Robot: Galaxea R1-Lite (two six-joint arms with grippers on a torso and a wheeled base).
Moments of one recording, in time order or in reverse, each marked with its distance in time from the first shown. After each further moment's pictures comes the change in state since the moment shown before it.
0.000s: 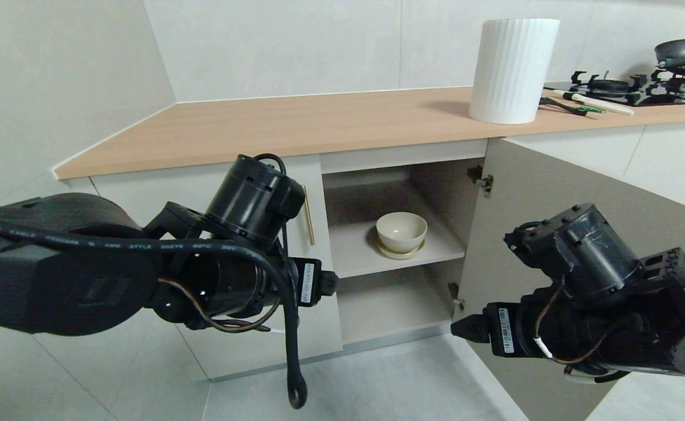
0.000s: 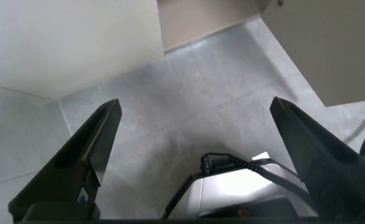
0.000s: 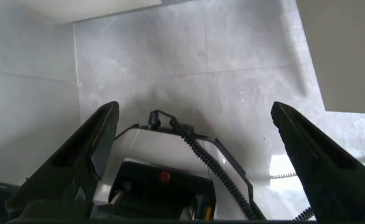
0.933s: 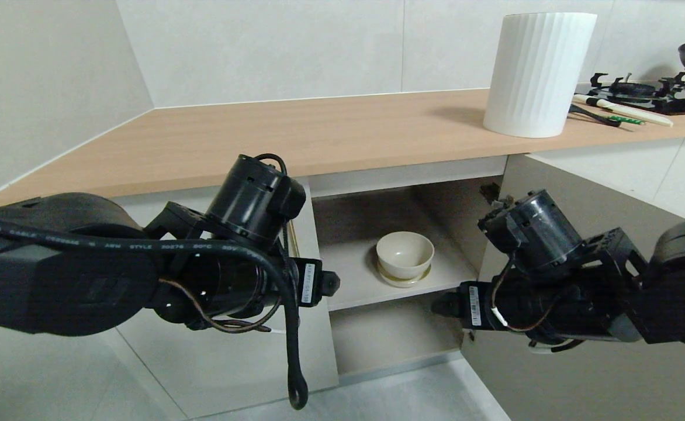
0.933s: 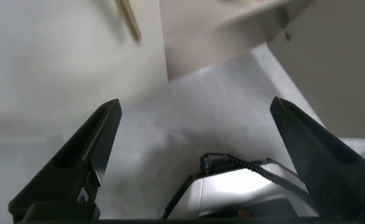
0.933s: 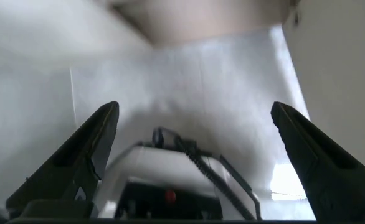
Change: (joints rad) left arm 0.000 0.000 -0.002 0.002 0.000 0.000; right arm -0.017 0.113 -0.120 0.000 -0.017 0.002
